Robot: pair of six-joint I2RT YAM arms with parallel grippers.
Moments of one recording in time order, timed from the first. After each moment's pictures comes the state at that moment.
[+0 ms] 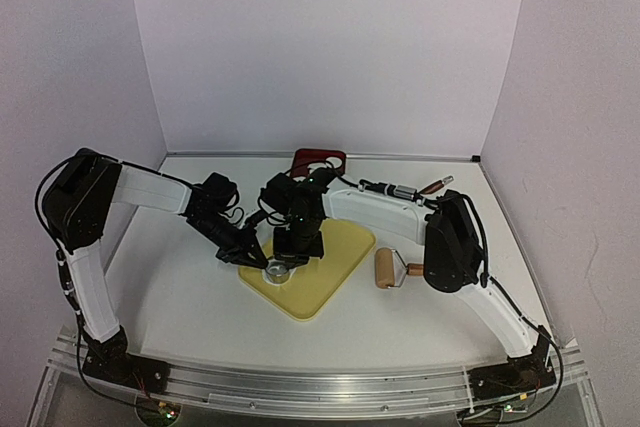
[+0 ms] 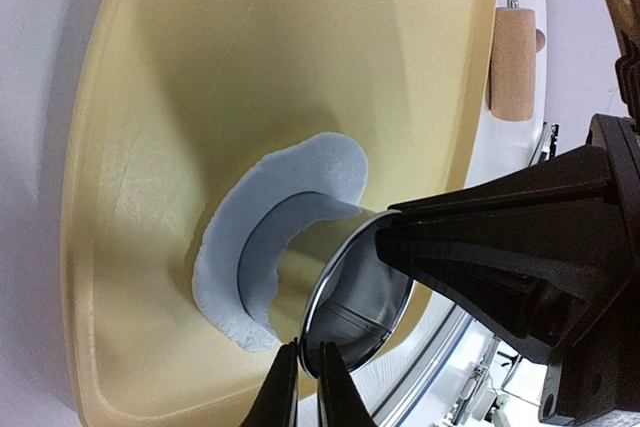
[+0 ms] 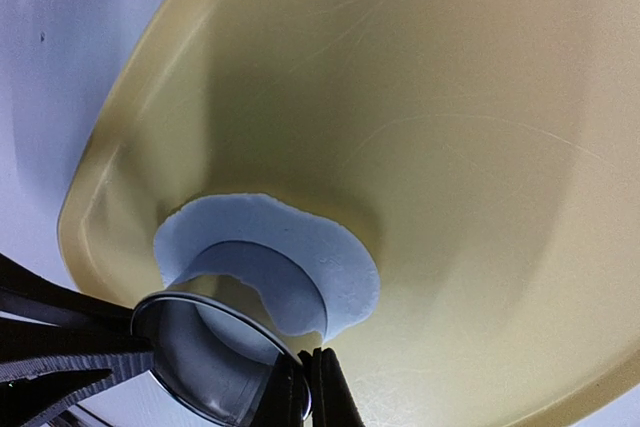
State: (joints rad) left arm -0.50 1.89 1.09 -0.44 0.76 -0.31; right arm 0.99 2.57 2.38 -1.13 -0.09 0.85
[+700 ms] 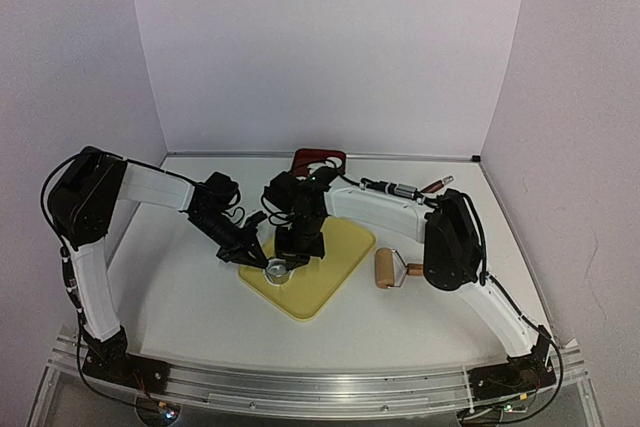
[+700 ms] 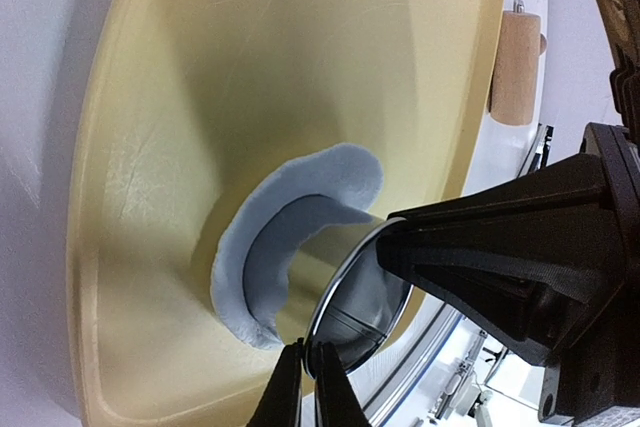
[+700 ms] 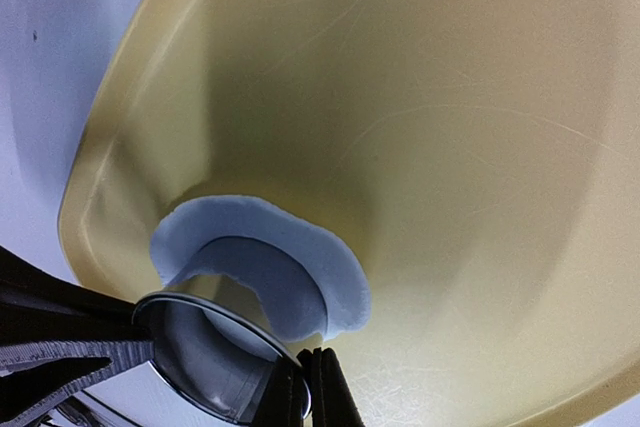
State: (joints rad) left arm -0.50 1.94 1.14 -0.49 0.78 -0.32; right arm 0.98 2.58 2.38 -1.13 -0.15 0.86
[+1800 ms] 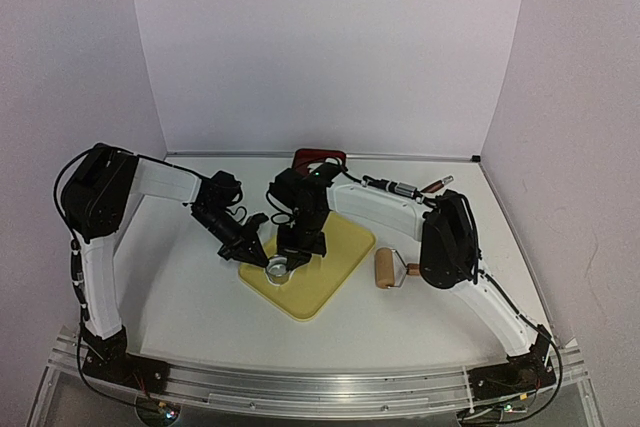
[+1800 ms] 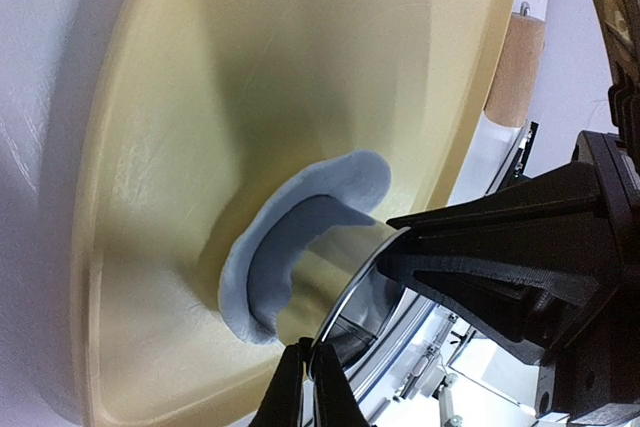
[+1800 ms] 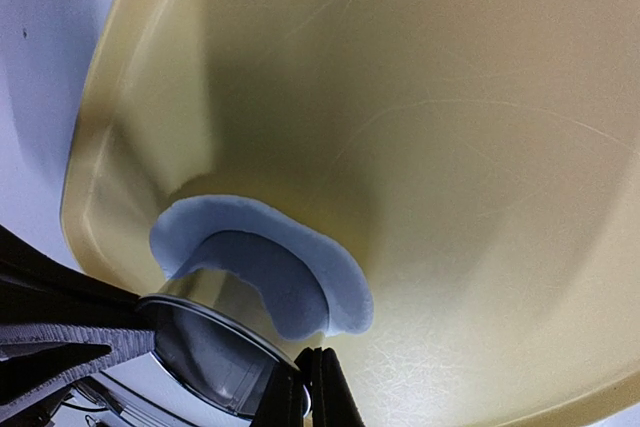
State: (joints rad) left arm -0.47 2.06 1.26 -0.64 0.84 -0.30; right arm 0.94 2.65 2.46 -1.19 -0.25 0.87
